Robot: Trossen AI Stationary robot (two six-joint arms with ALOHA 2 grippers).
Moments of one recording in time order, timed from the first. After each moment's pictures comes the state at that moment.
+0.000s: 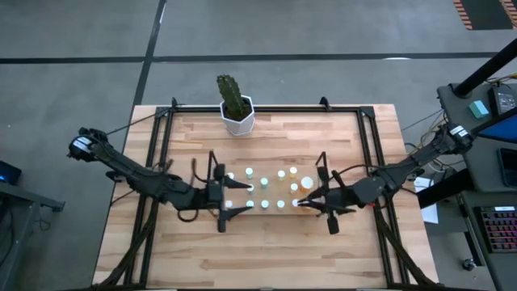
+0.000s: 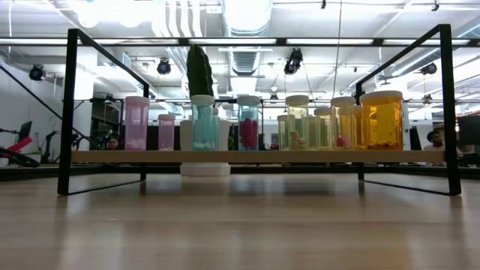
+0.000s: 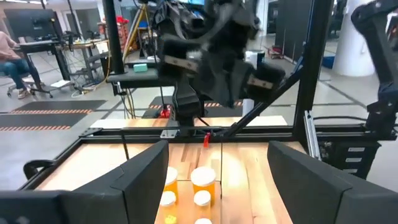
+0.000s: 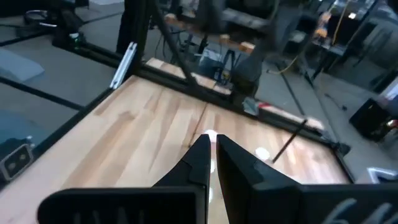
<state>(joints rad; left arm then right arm) -0.47 1.25 0.87 0.36 -0.55 -0.01 0.50 1.11 0.78 0.11 0.36 -0.22</state>
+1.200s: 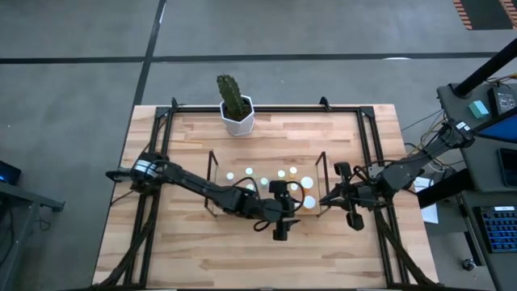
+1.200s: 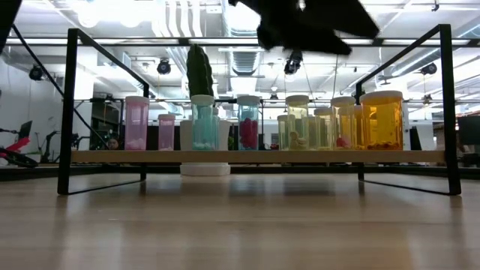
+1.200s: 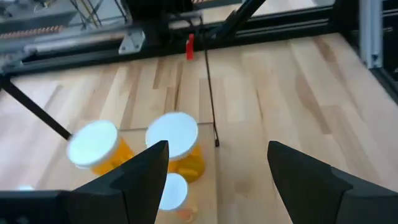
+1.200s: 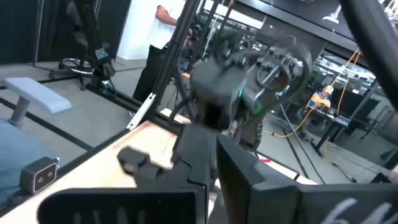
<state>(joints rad) -0.31 1.98 1.51 -0.03 -0.34 -0.04 0.56 0.83 0.58 0.27 0.26 -0.40</state>
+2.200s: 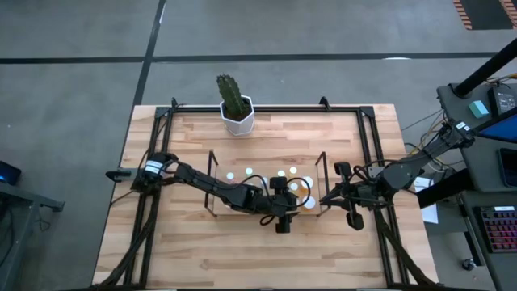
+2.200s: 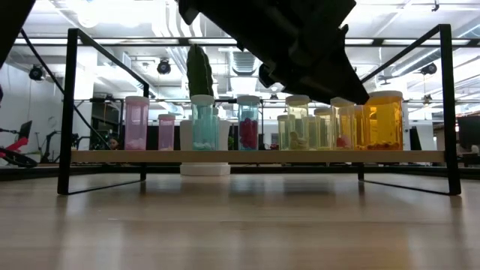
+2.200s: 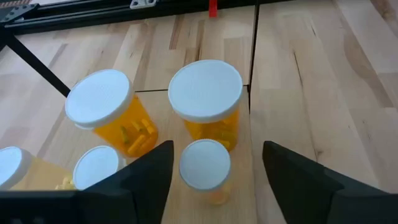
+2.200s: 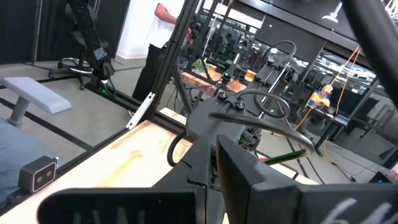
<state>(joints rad) -0.26 2.06 1.51 -0.04 -0.35 -0.07 0.56 0.82 0.58 0.27 0.26 -0.40</state>
